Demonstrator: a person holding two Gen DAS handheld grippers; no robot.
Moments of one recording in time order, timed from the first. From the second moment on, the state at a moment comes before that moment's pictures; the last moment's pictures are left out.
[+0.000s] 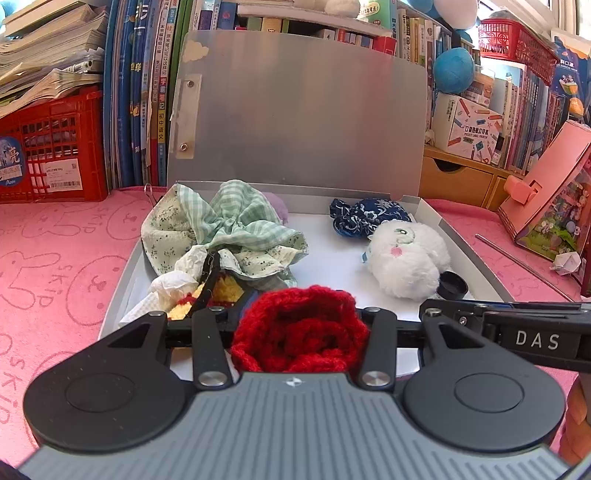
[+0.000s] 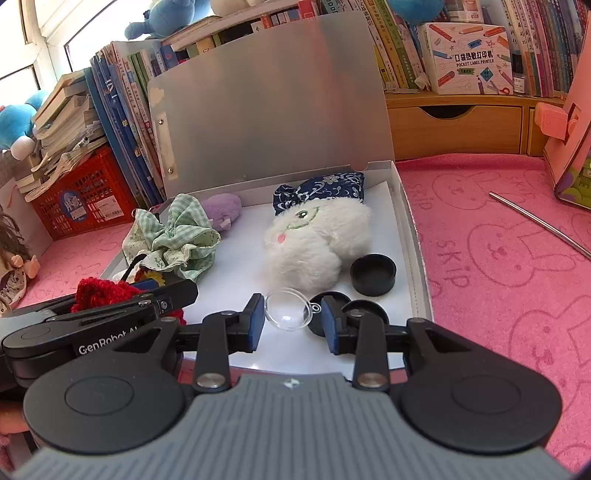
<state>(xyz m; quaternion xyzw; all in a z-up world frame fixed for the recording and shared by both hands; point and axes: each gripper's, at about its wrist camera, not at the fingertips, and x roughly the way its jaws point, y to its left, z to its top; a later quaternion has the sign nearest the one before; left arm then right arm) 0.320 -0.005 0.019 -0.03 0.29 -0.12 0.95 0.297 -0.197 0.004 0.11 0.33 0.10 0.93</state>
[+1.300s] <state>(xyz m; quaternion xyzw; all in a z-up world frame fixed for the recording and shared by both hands) 0.321 0.001 0.019 -0.03 0.29 -0.12 0.95 0.289 -0.197 -0.001 0.09 0.31 0.10 0.94</state>
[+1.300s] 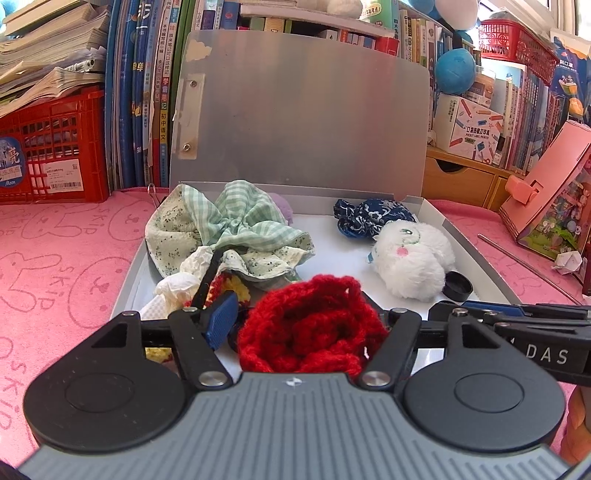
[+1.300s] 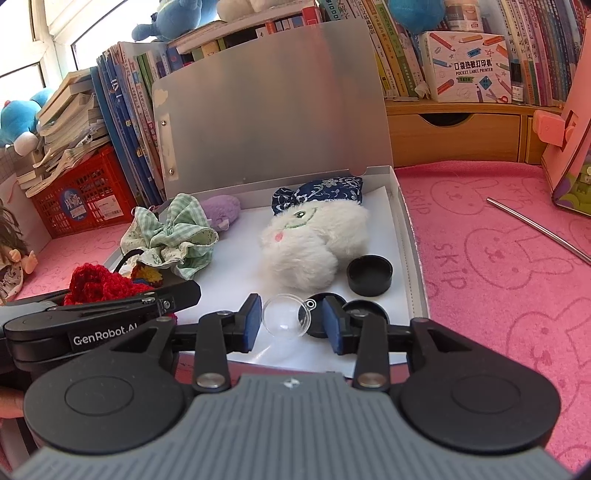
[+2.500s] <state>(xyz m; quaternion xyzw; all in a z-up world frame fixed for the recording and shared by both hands) 0.251 0.027 0.049 0.02 0.25 -0.13 0.96 0.250 -0.181 0.015 0.02 0.28 0.11 0.95</state>
